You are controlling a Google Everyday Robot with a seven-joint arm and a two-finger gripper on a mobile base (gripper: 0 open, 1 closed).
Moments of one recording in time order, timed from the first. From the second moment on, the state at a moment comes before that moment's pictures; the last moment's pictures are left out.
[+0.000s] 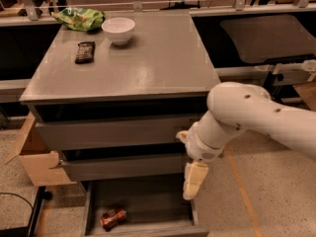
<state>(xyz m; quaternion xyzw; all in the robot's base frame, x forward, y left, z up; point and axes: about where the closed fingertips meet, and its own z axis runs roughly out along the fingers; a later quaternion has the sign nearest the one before) 0.452 -0.075 0.689 -0.70 0.69 0.12 0.14</state>
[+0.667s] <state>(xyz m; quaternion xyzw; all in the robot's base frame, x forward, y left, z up) 0.438 -0.006 0.600 -0.73 0.65 0.15 0.15</state>
